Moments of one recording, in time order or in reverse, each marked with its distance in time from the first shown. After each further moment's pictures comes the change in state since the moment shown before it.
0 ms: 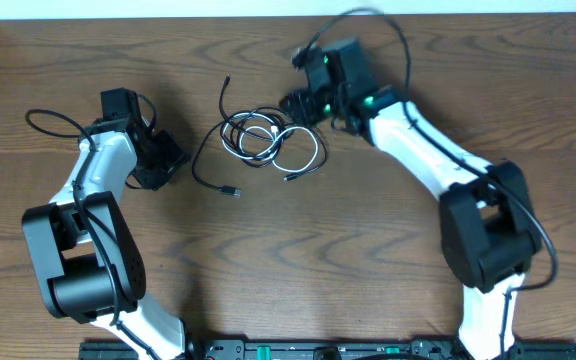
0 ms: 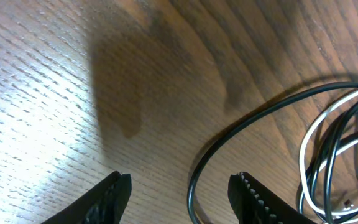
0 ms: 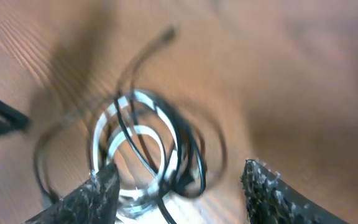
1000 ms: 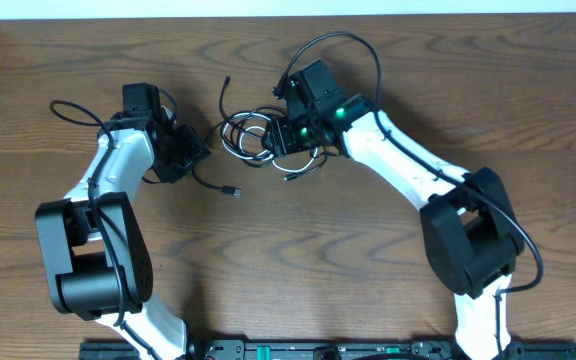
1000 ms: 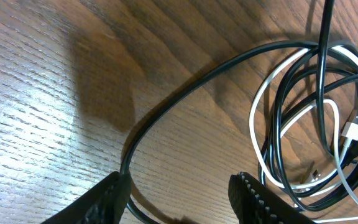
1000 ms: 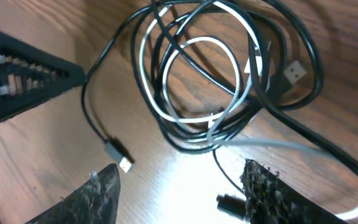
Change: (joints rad) left arm -0.087 0.000 0.000 0.041 0.053 0.023; right arm 0.122 0.049 0.023 -0.265 -0.014 0.258
